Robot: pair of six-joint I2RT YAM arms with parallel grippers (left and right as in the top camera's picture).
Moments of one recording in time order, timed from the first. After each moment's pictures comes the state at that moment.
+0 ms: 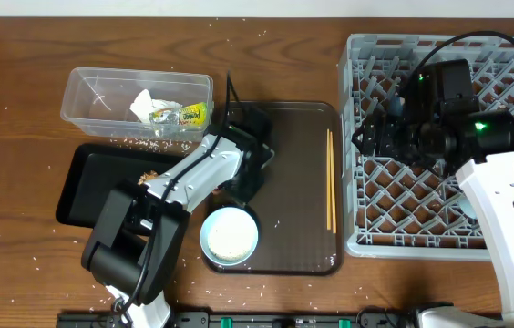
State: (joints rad) left arm -0.52 1.86 1.20 -0.93 -0.04 0.14; right arm 0.16 1.43 1.39 -1.10 -0.22 0.36
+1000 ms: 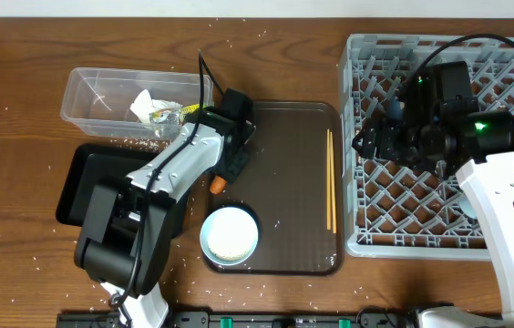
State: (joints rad) left arm -0.40 1.88 1.24 -0.80 -0.10 0.14; right arm 0.16 1.43 1.39 -1.14 -0.22 0.36
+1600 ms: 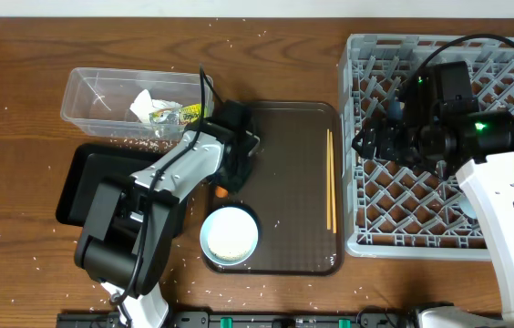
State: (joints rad) left arm -0.40 1.88 1.15 -0.76 0.02 0.14; right arm 0.16 1.43 1.39 -1.14 -0.22 0.36
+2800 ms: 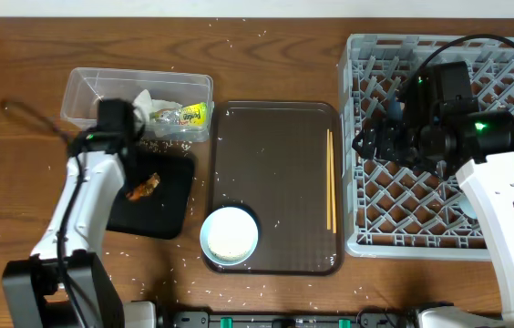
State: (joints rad) left arm 0.12 1.54 1.01 -0.88 -0.24 -0.62; right arm 0.16 1.43 1.39 -1.14 -0.22 0.36
